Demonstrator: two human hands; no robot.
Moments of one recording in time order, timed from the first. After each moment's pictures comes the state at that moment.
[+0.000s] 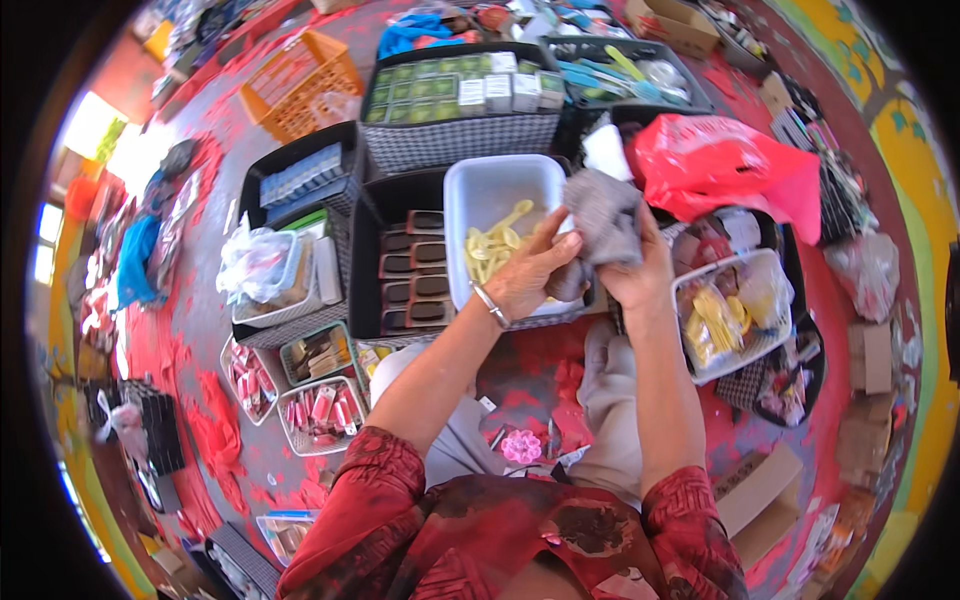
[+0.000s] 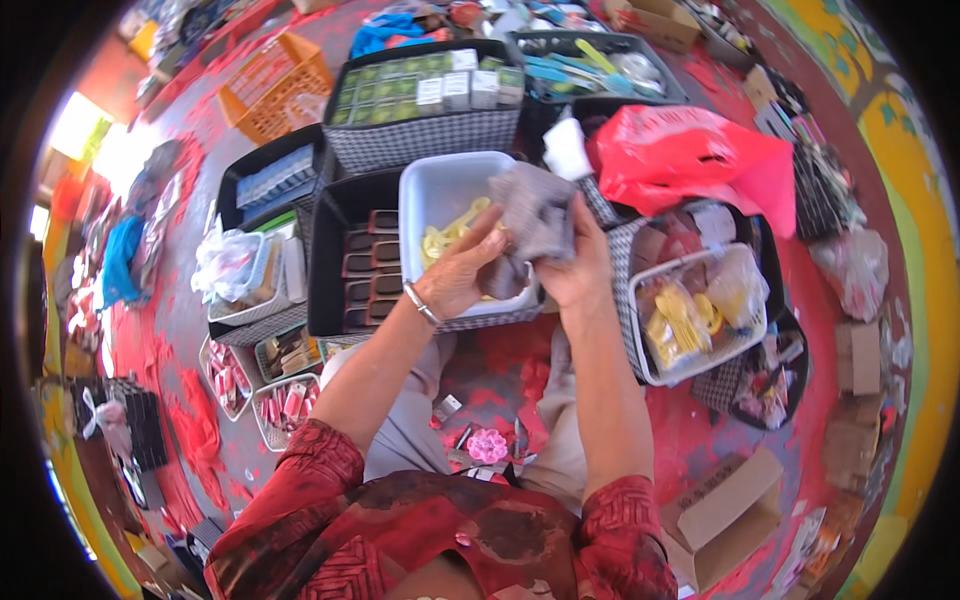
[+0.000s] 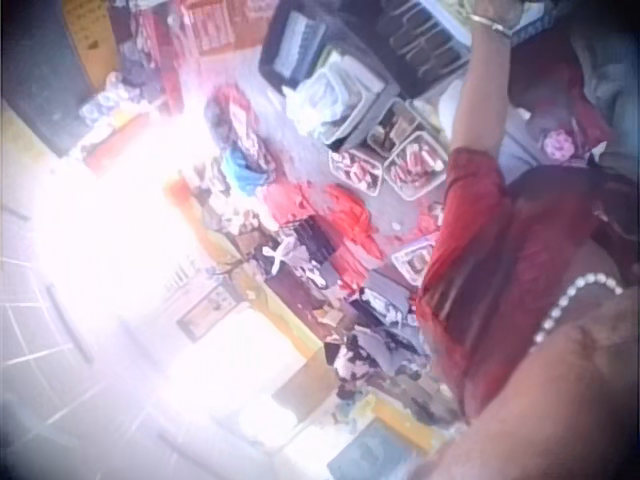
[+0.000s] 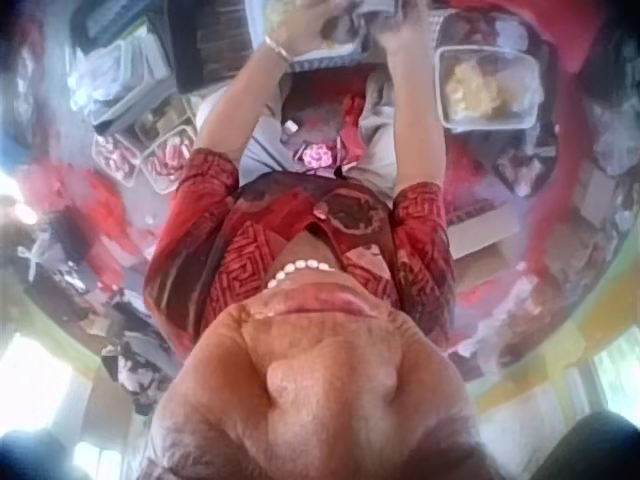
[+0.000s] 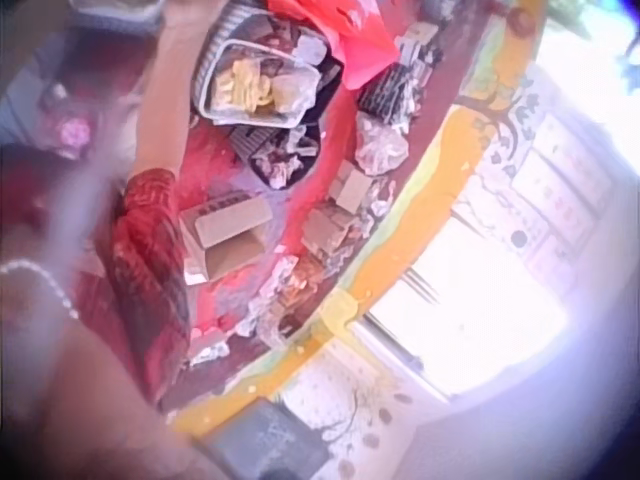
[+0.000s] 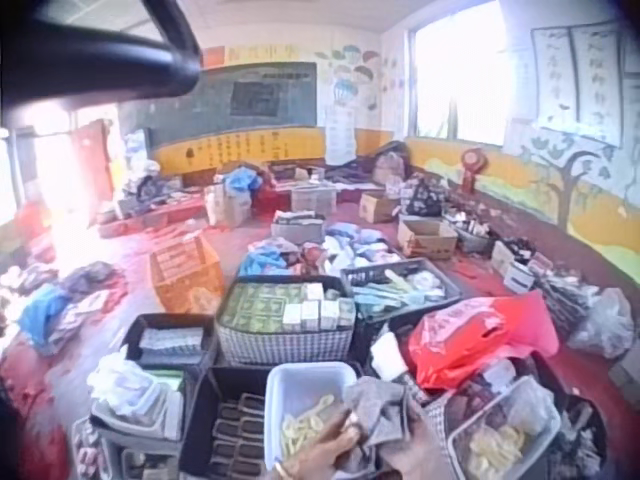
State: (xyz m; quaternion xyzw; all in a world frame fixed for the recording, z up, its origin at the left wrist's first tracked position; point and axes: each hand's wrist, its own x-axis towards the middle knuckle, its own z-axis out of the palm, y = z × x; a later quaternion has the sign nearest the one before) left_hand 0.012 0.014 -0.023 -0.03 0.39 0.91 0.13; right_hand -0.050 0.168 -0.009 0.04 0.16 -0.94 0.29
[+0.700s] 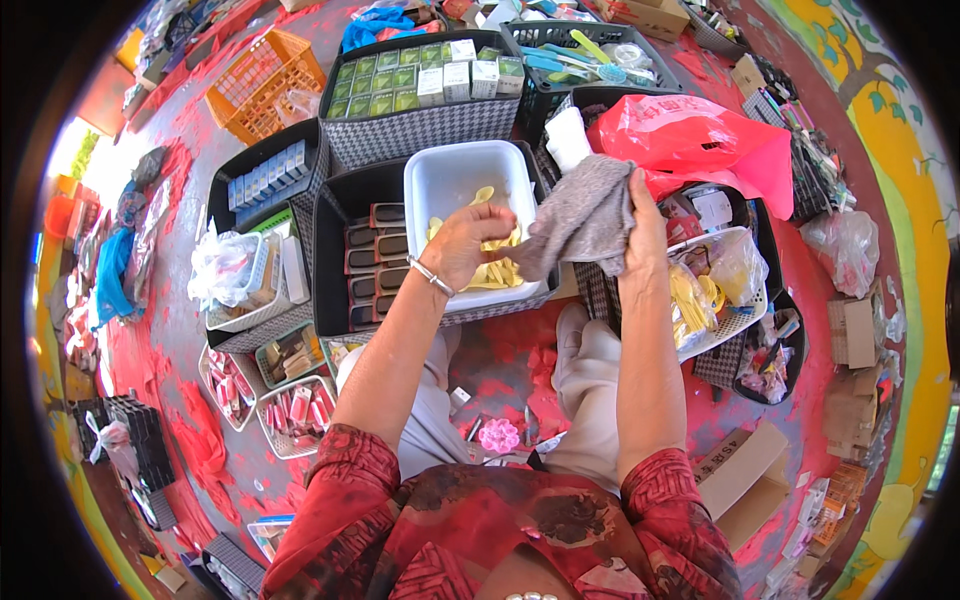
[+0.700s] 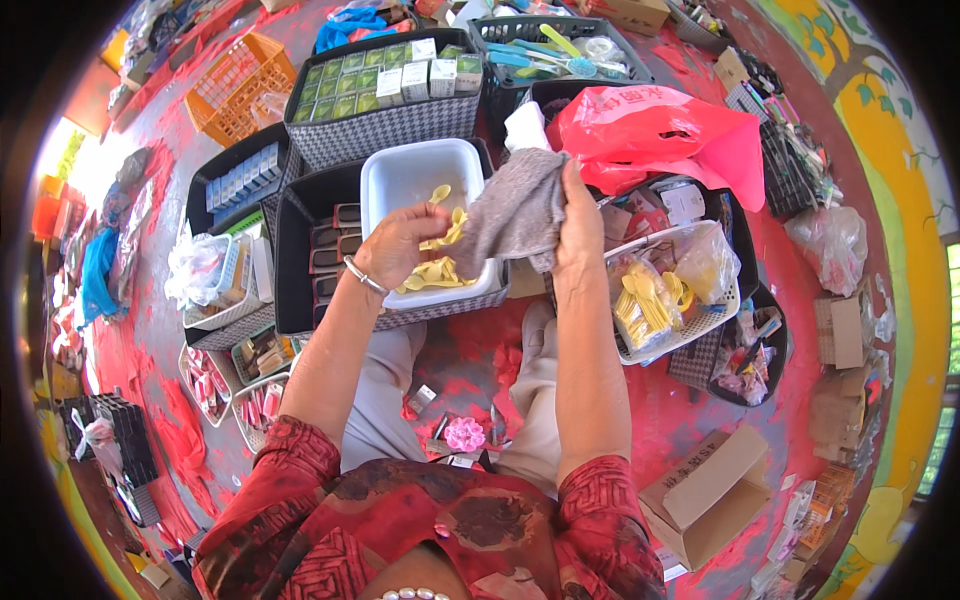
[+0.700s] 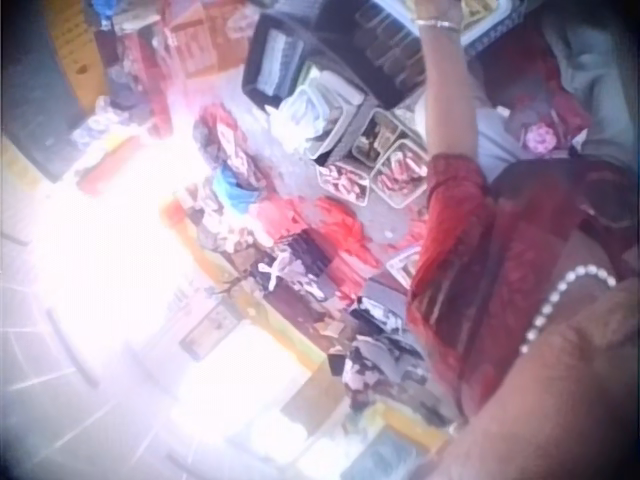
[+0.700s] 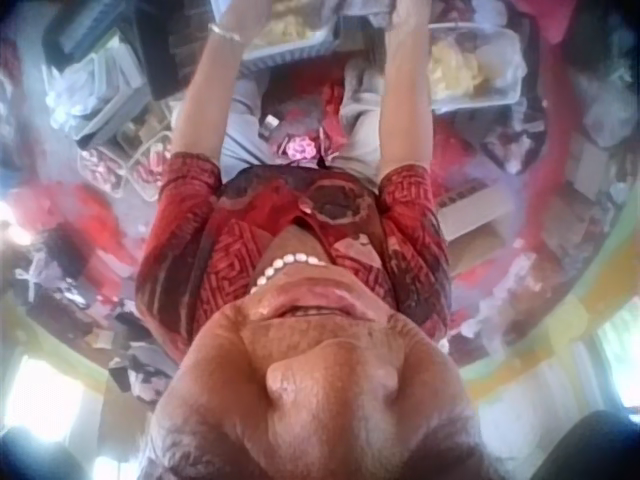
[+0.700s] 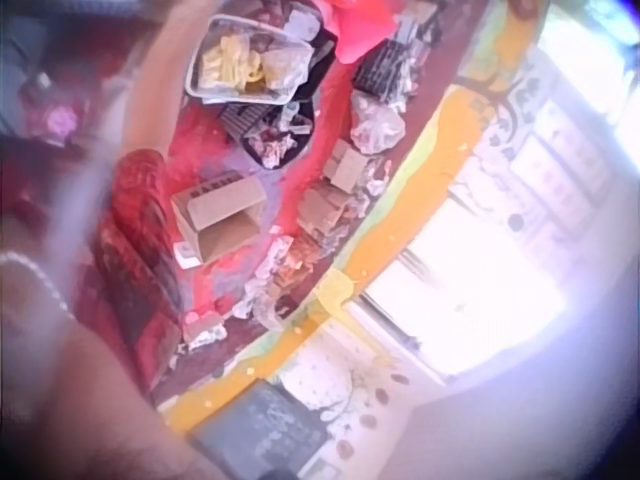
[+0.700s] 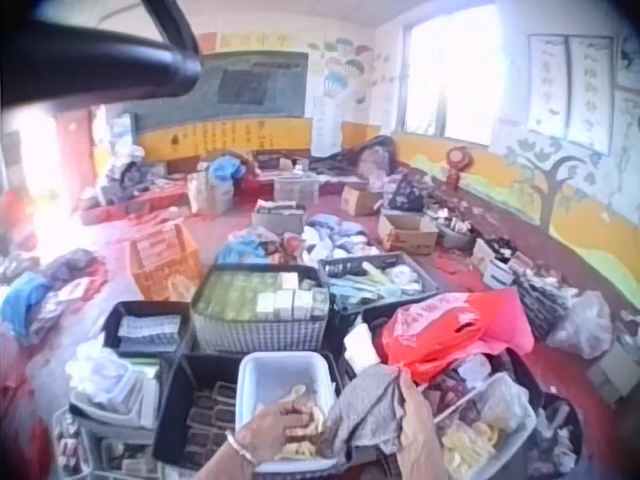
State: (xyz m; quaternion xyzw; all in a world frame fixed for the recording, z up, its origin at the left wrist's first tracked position) left_hand -0.002 -0.018 -0.006 -0.13 0.52 0.82 0.21; right_hand -0.063 0.191 0.019 0.06 0.35 -0.92 0.17
